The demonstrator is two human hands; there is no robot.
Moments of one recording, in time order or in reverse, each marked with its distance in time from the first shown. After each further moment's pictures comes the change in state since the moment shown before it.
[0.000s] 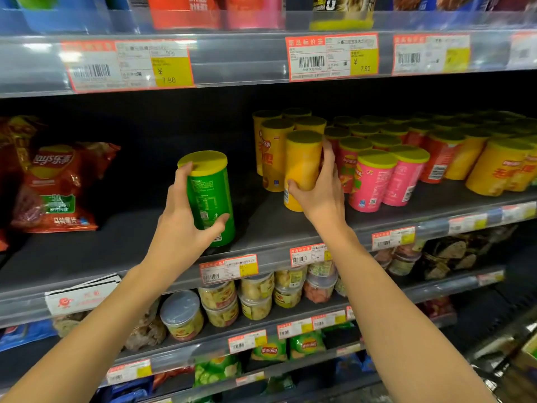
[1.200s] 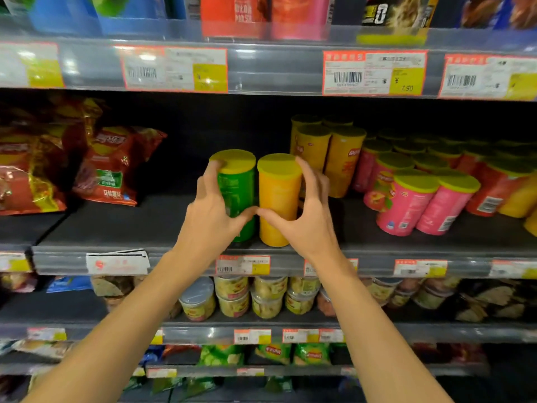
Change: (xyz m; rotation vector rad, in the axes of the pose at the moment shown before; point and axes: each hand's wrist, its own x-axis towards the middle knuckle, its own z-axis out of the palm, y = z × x) left_hand 0.003 0.035 0.010 0.249 0.121 -0.167; right_hand -0.042 -0.039 0.005 0.320 -0.291 -0.280
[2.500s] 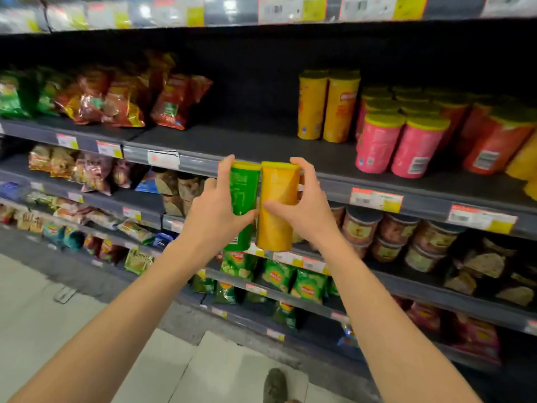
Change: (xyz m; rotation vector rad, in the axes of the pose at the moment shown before) left_hand -0.191 0.147 0.015 0.351 -0.016 -0.288; right_hand -0.128 0.018 -0.129 0.347 -0.453 0.152
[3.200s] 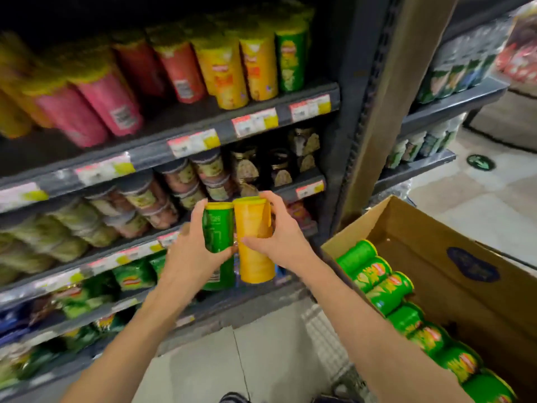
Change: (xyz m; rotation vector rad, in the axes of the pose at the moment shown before) left_hand -0.149 0.254 0.194 -0.150 -0.585 0.287; right_hand -0.269 0.132 -0.254 -0.050 0.413 0.454
